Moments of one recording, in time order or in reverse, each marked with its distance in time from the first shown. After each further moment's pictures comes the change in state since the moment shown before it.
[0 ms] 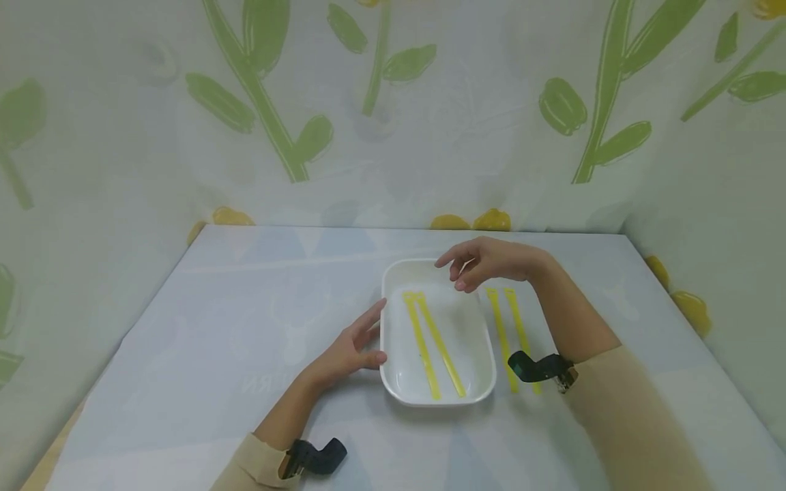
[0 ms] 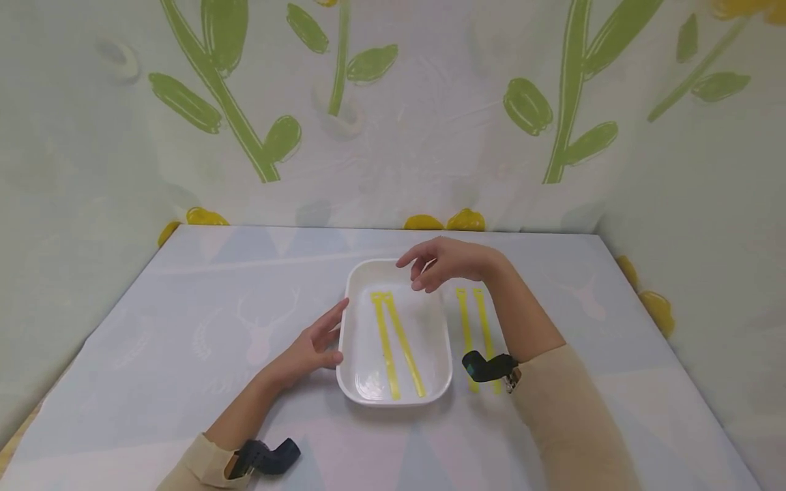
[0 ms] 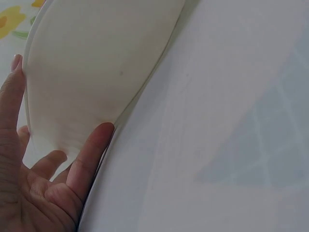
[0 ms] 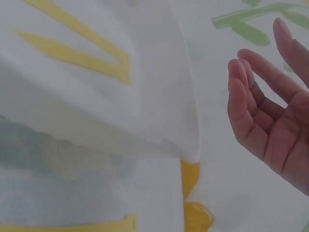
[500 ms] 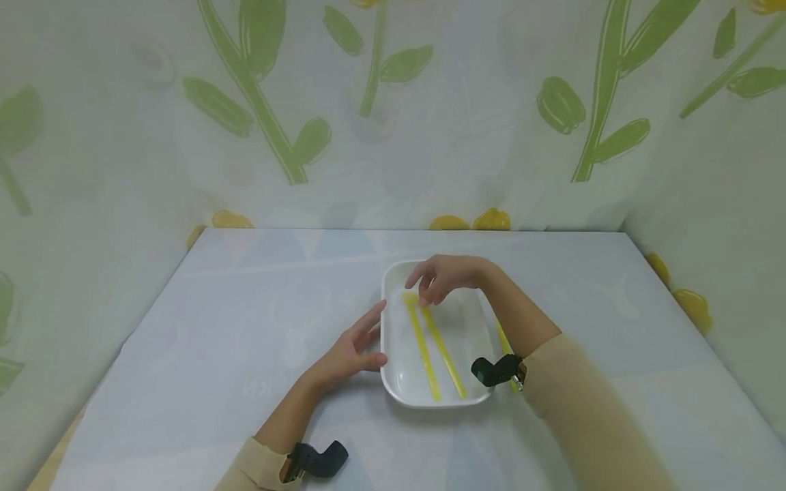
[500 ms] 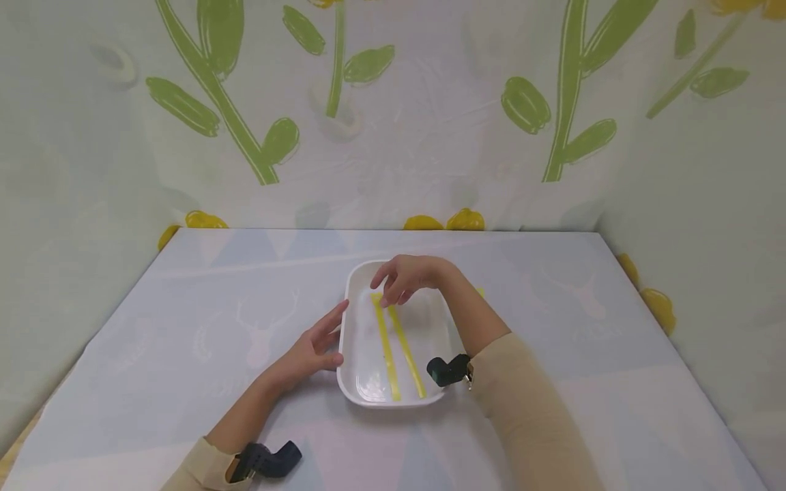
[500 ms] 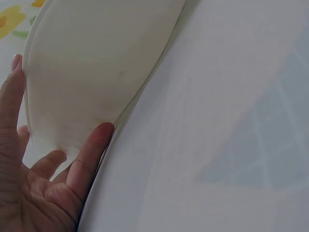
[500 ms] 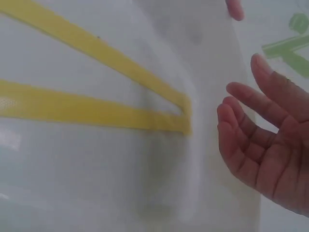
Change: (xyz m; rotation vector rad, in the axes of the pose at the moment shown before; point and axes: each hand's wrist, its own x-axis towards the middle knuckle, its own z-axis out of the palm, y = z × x) left_hand -0.002 -0.002 0.001 -0.036 -0.016 0.009; right_hand 0.063 -0.004 0.037 -0.075 -0.091 0.160
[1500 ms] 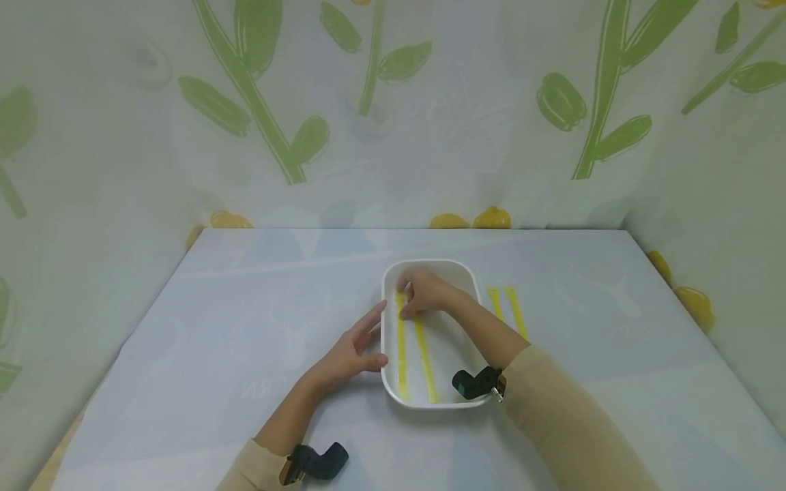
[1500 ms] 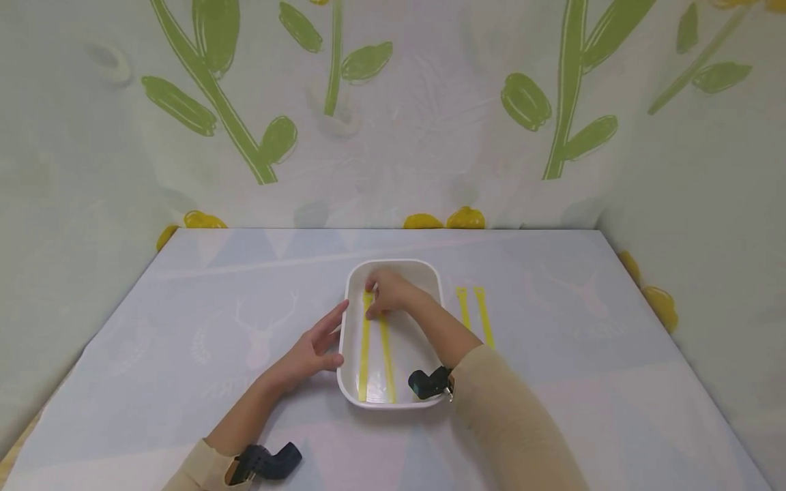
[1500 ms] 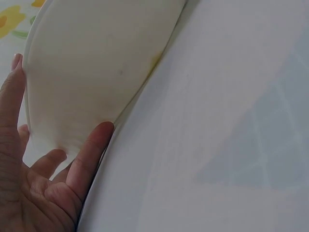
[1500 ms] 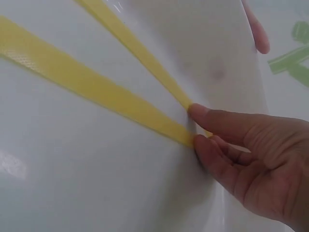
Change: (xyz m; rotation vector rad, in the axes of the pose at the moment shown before) left_hand -0.005 0.000 0.000 0.016 -0.022 0.012; right_hand 0.044 0.013 0.052 -0.175 0.367 -0.028
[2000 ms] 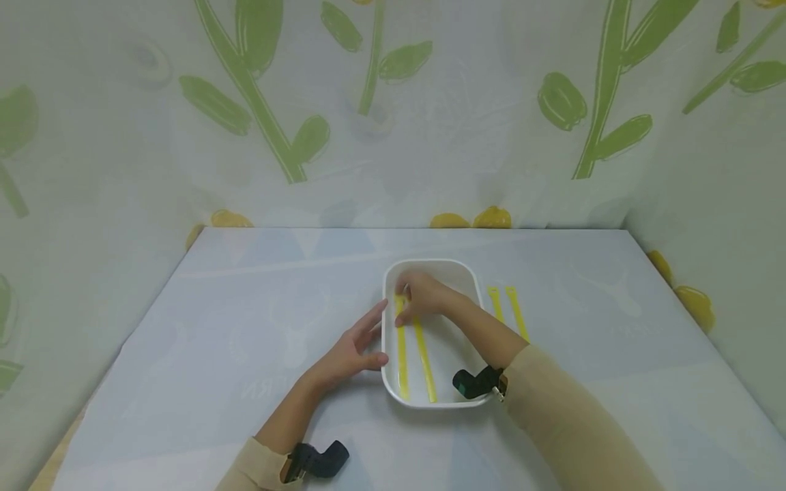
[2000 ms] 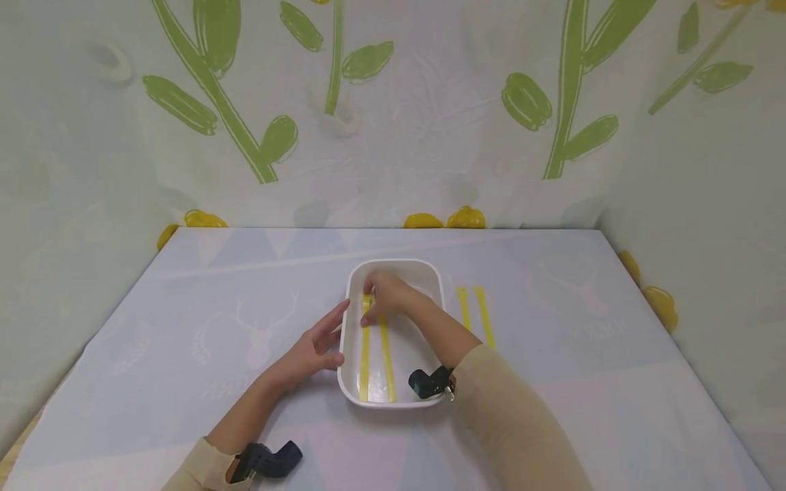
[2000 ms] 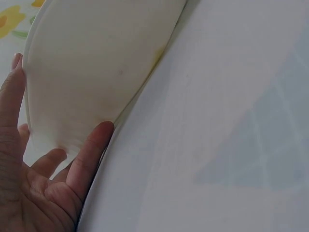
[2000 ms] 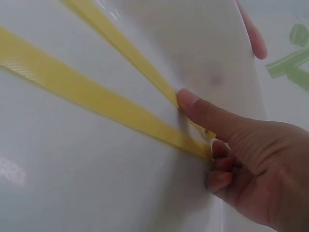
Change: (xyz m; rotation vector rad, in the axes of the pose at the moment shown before) left_hand 0.000 0.000 0.001 -0.008 -0.002 0.006; right_hand 0.002 0.000 0.008 -0.162 0.079 -0.094
